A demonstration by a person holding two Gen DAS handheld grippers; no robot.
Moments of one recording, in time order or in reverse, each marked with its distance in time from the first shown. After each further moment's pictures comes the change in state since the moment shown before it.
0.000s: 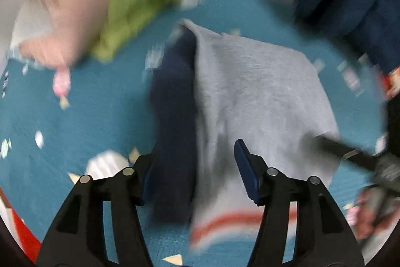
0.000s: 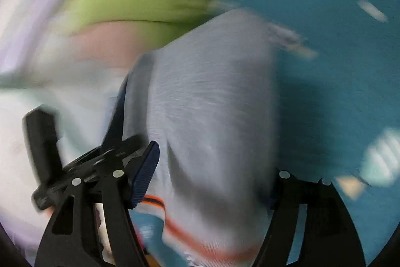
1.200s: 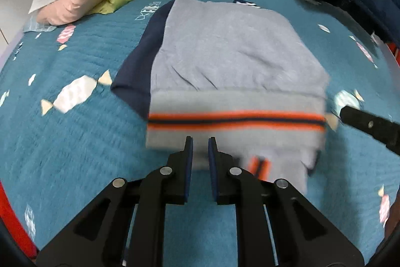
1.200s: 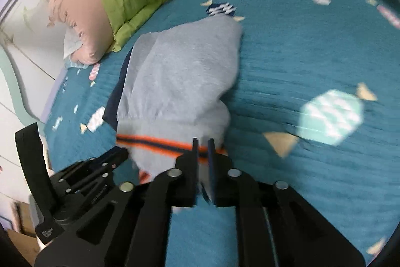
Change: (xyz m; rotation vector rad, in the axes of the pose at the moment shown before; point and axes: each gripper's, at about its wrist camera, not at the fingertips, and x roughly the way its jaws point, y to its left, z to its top) left arm 0.026 -0.075 -0.147 -0.063 -0.123 0.071; right arm -0.023 -0.026 -0.086 -0.303 -0.102 -0.246
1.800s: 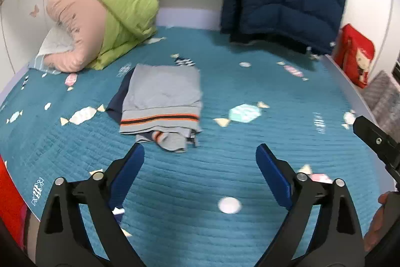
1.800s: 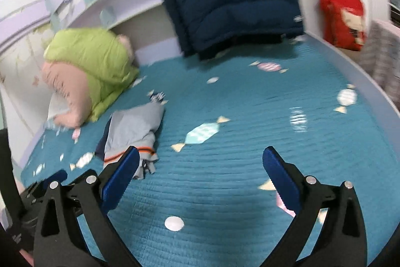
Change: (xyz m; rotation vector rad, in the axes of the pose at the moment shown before) left arm -0.217 -0.108 -0.085 0.097 -0.301 -0.117; right arm -0.262 -0.039 -0.151 0.152 -0.511 -0.272
